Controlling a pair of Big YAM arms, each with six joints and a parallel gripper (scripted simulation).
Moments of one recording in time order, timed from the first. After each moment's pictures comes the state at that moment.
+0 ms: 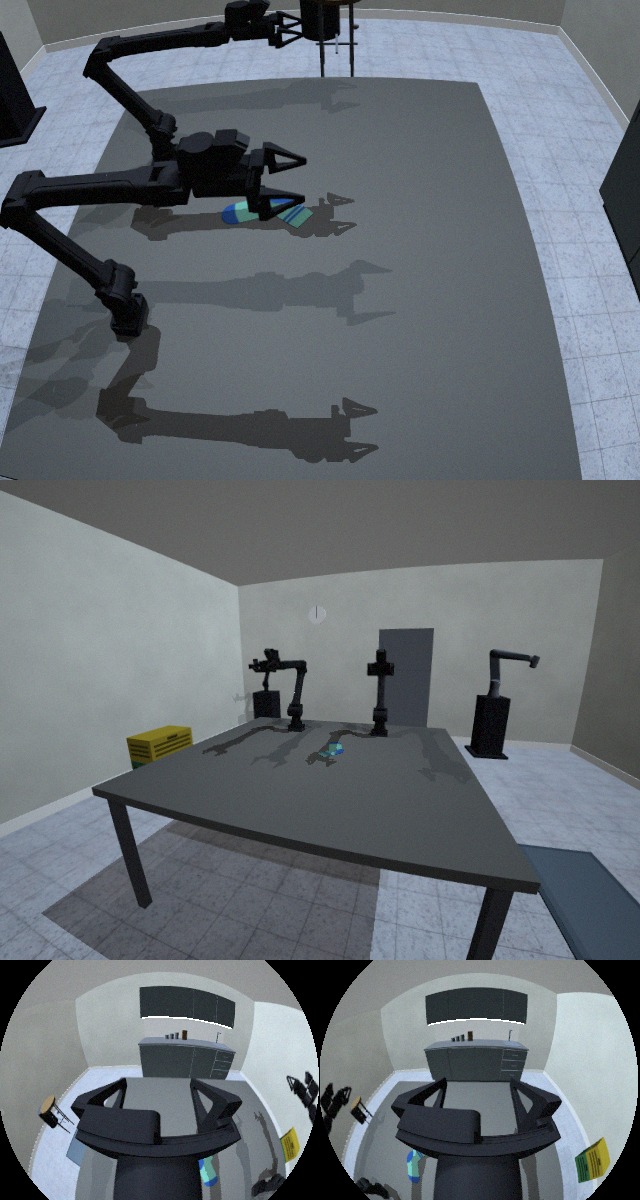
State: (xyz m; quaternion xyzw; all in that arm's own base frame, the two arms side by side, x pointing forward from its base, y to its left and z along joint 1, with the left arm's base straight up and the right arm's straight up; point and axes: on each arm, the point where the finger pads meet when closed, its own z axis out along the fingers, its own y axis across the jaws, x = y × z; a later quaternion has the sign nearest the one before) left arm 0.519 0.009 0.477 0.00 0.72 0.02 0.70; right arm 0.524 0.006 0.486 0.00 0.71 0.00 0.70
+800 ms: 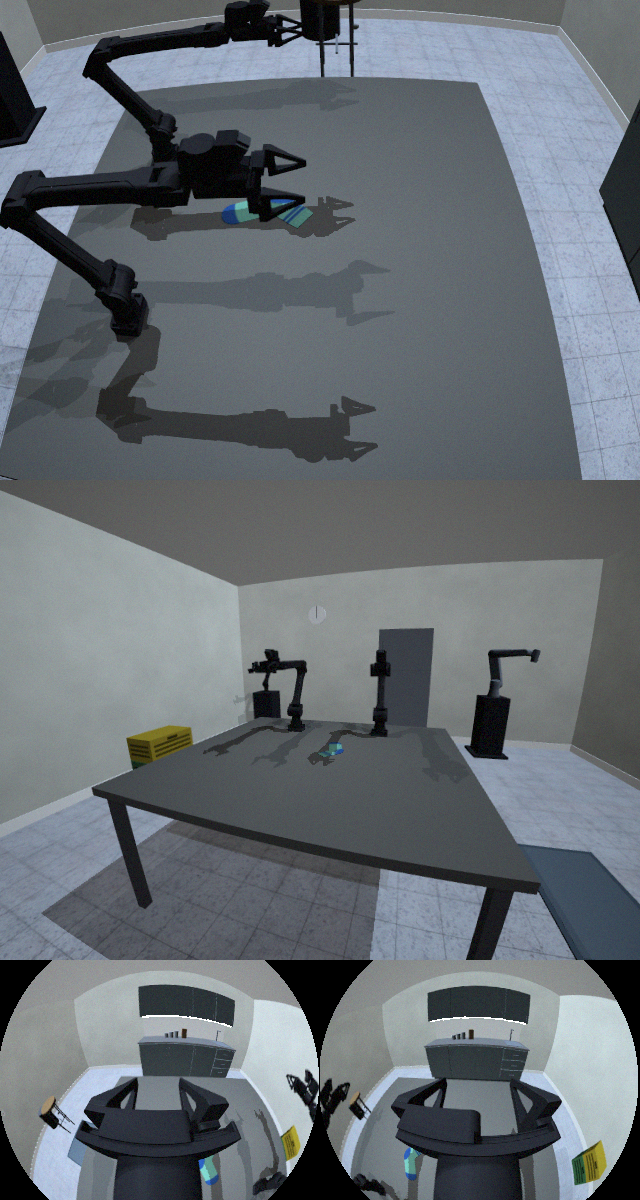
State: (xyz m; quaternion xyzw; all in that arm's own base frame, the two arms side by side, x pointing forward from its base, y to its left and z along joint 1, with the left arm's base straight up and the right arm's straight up) left arm 0.517 0.008 0.473 0.00 0.72 0.02 0.69; right arm 0.523 0.008 0.481 -0.02 0.72 0.00 0.70
